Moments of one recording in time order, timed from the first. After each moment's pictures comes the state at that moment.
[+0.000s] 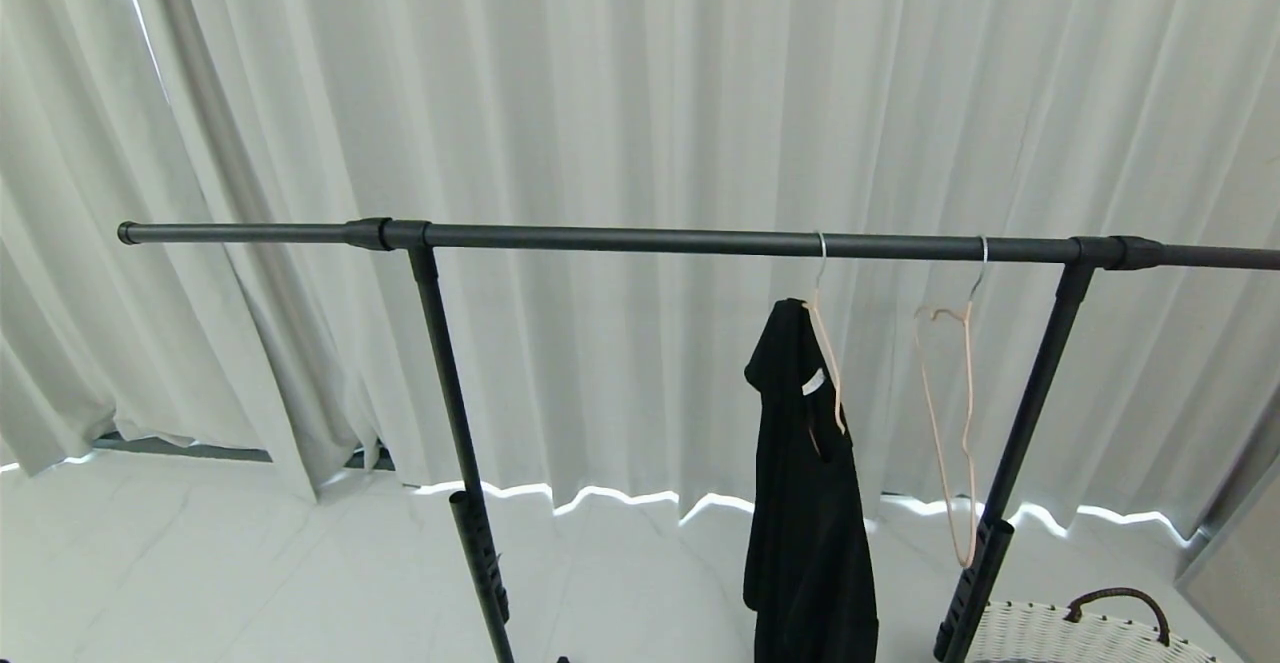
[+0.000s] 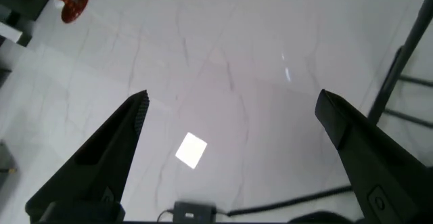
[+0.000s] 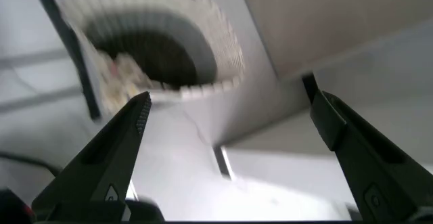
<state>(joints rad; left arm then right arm) 0.20 0.74 0.00 -0.06 0.42 0.30 -0.19 0.87 -0.34 0.24 -0.44 -0.18</state>
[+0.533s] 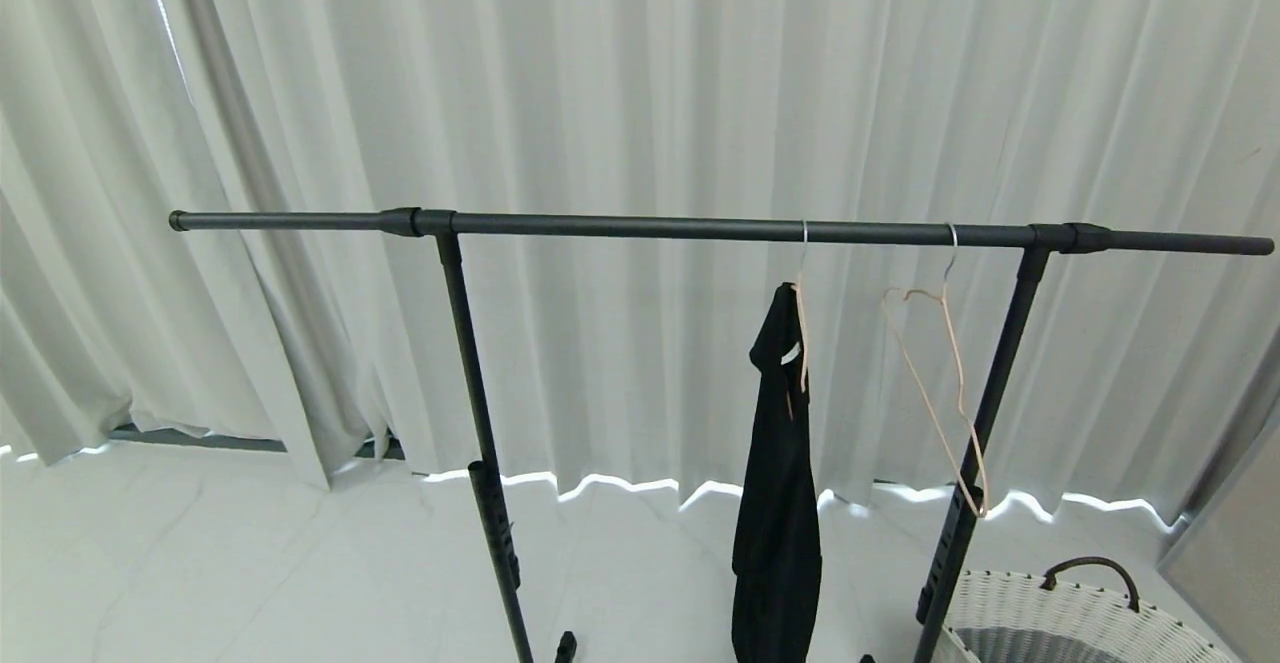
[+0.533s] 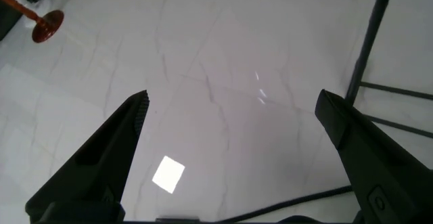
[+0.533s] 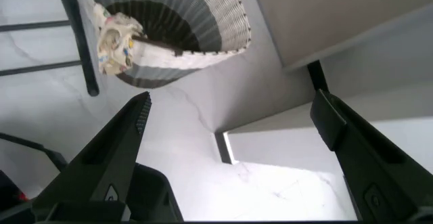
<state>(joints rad) 0.17 0.63 0.00 -0.05 0.32 0.27 -0.23 0.64 -0.12 0.20 -0.35 -0.24</state>
